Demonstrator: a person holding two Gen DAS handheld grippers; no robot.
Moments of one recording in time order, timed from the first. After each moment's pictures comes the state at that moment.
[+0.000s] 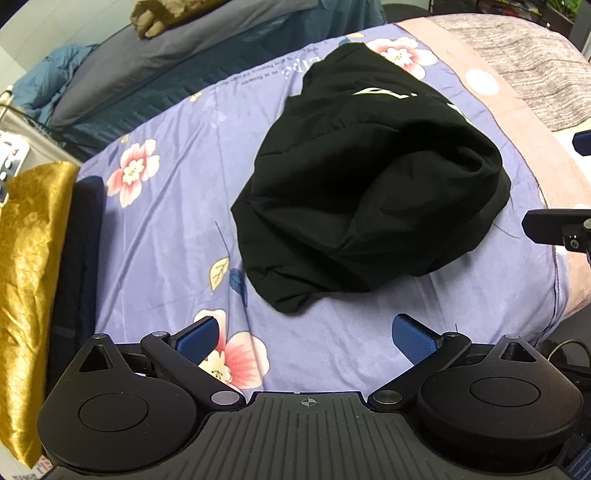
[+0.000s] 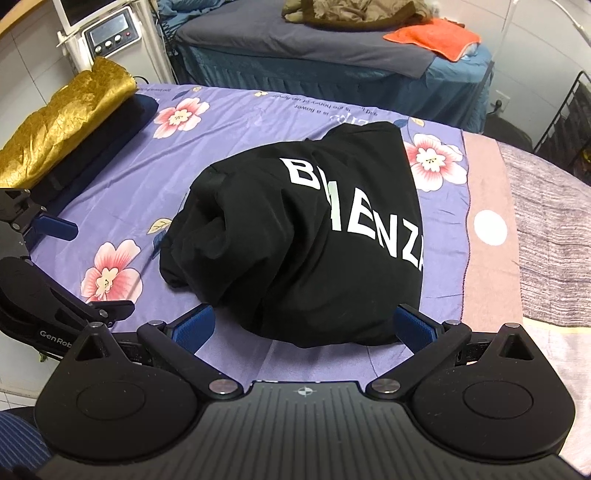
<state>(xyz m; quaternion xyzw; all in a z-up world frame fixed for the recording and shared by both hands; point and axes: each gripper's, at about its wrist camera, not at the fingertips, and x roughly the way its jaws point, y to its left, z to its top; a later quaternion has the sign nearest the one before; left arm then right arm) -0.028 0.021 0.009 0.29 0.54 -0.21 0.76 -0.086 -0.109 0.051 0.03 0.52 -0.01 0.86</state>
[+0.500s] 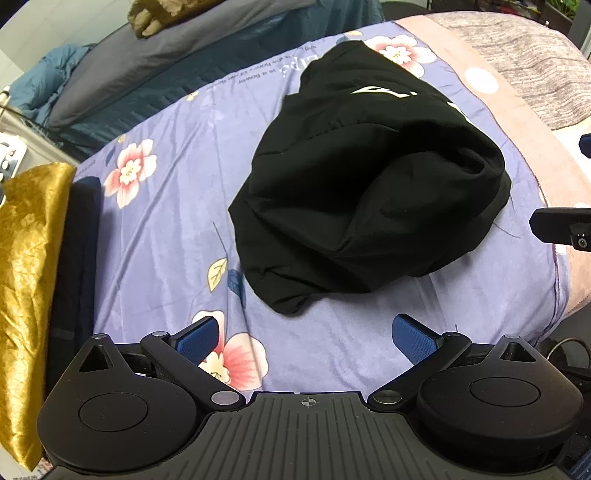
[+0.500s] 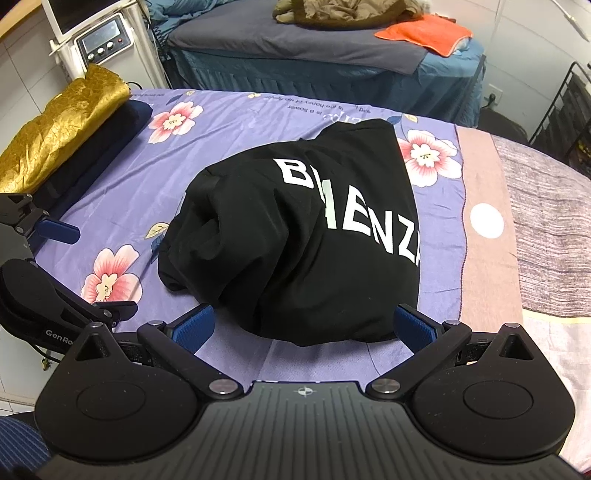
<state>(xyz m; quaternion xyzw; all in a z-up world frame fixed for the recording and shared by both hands) -0.024 0.018 0.007 0.29 0.54 -0.21 0.76 -0.089 -0.112 0.050 0.04 0.52 -0.02 0.86</state>
